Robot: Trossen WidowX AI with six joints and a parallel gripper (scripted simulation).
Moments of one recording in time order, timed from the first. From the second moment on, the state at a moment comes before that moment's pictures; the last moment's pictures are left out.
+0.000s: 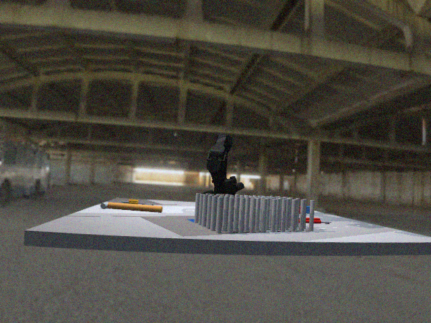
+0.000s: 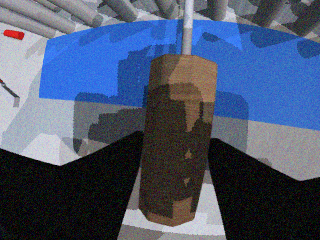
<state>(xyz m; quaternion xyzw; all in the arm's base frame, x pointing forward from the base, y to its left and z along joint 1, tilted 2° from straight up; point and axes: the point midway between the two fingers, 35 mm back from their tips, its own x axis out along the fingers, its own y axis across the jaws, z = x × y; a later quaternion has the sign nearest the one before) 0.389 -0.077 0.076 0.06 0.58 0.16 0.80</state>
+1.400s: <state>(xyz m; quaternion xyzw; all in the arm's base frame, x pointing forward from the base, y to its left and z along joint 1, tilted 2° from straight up) 0.410 -0.074 0.072 0.06 0.57 0.16 0.80</state>
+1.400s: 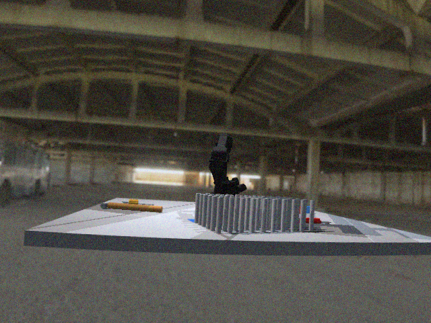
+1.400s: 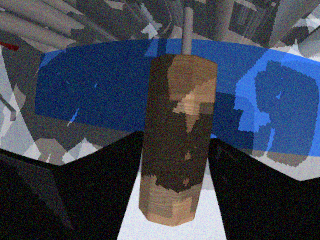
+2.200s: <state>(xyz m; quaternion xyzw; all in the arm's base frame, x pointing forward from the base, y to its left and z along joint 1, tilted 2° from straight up) 0.409 -0.073 0.057 0.06 0.58 0.16 0.80</state>
